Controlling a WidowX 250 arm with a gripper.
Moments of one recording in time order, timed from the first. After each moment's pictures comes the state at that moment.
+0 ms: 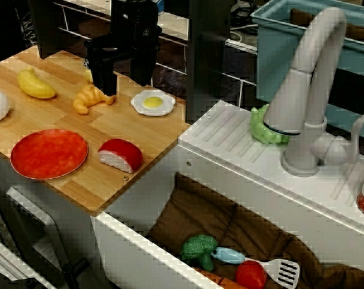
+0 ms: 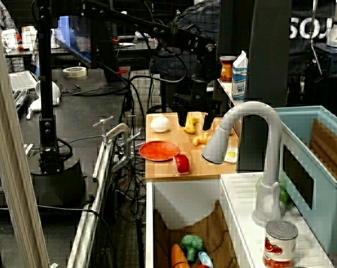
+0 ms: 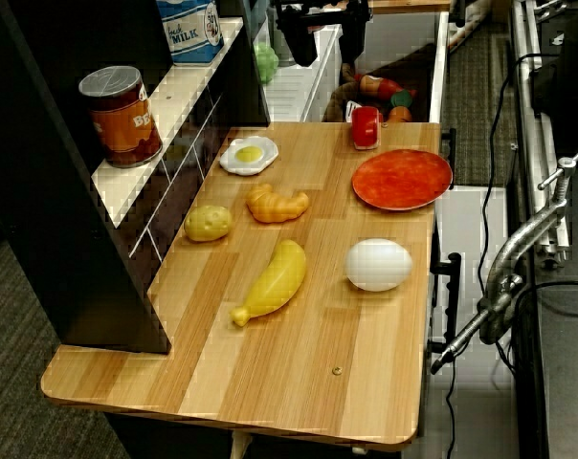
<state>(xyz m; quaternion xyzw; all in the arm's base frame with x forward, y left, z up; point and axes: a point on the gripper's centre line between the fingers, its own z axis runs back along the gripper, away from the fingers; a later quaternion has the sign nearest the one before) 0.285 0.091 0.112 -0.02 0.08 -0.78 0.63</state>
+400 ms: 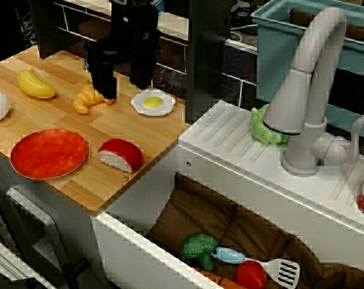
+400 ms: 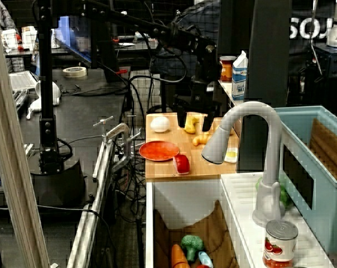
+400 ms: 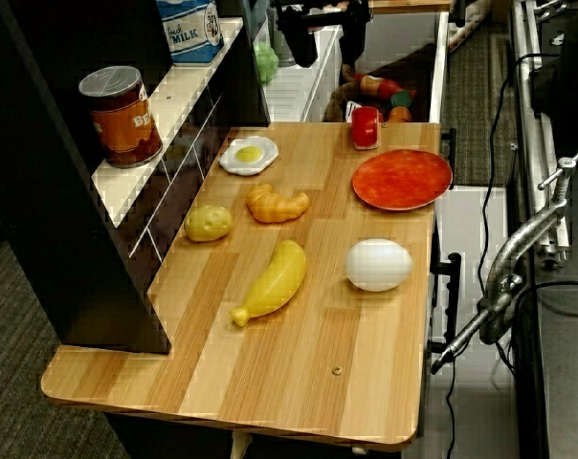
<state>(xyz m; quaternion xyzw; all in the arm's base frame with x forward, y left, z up) 0.281 0.089 0.105 -0.03 0.08 -0.77 0.63</state>
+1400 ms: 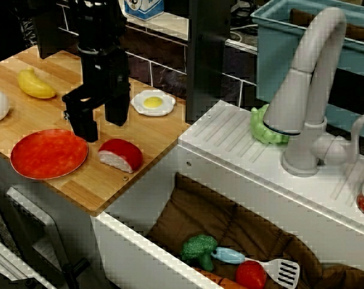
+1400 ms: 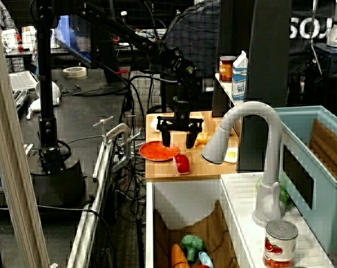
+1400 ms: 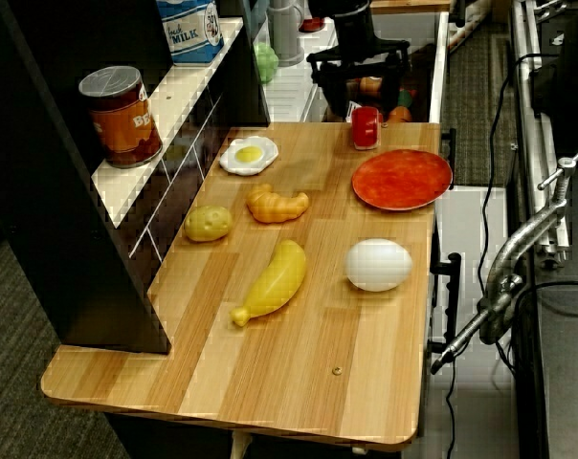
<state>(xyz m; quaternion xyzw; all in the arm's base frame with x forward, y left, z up) 0.250 0.103 0.063 -0.04 0.04 -0.71 0.71</state>
